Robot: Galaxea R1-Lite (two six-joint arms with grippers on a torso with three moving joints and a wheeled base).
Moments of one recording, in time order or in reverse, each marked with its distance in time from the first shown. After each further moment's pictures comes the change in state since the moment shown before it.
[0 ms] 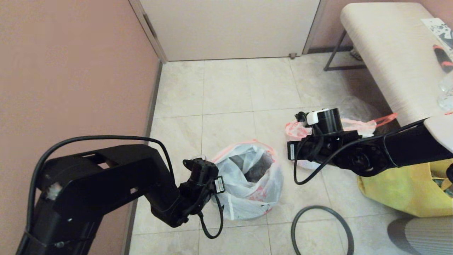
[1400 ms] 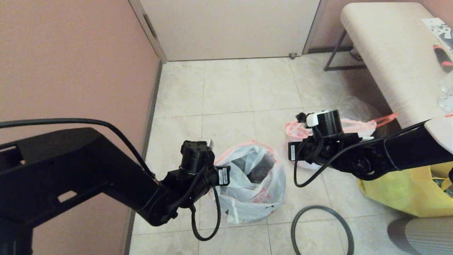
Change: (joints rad) left arm -0.058 -0.255 0.039 0.111 -0.098 0.151; right arm 0.009 0.002 0.026 -0.042 -0.064 0.000
